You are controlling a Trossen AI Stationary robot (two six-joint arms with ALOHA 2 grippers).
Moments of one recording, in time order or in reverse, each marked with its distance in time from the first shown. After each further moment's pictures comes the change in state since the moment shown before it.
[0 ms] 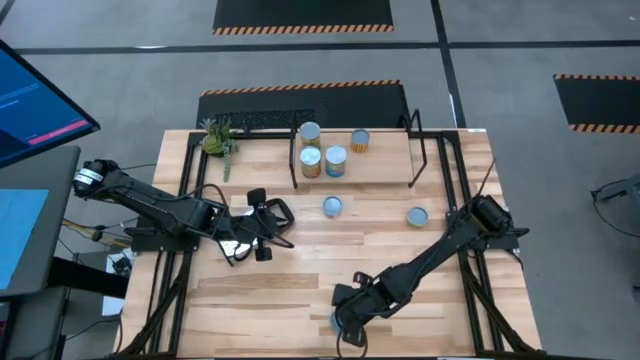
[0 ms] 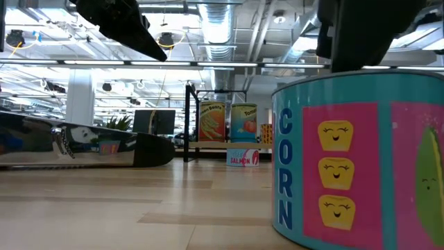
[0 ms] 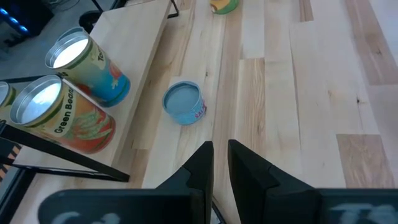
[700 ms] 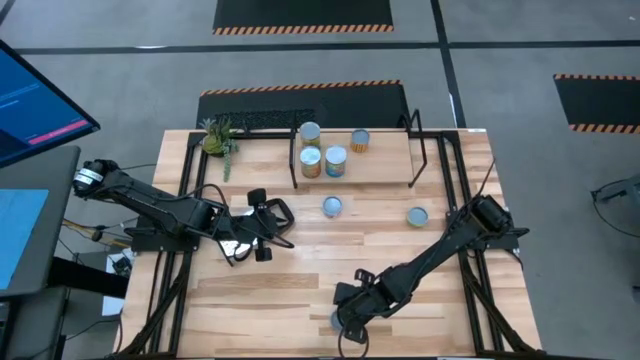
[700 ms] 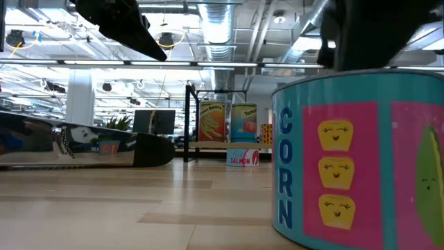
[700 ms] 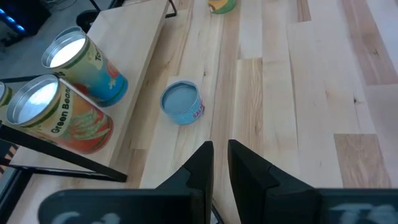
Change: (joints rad) left arm 0.000 0.000 0.000 0.000 0.008 -0.002; right arm 0.000 0.000 -0.037 0.018 0.028 -0.031
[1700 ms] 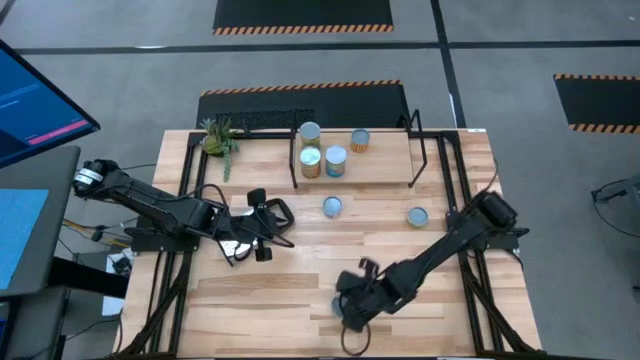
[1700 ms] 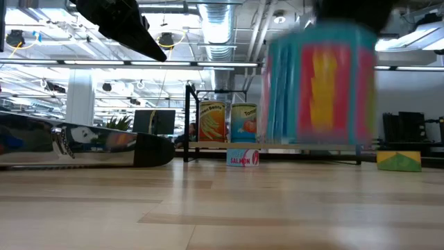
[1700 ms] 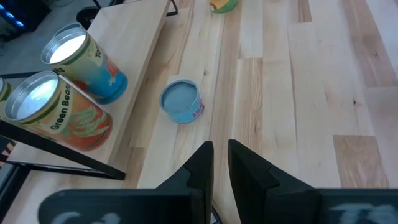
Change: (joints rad) left arm 0.000 0.000 0.000 -0.003 0.000 -0.018; right arm -0.013 -0.058 0.003 -0.088 0.184 0.064
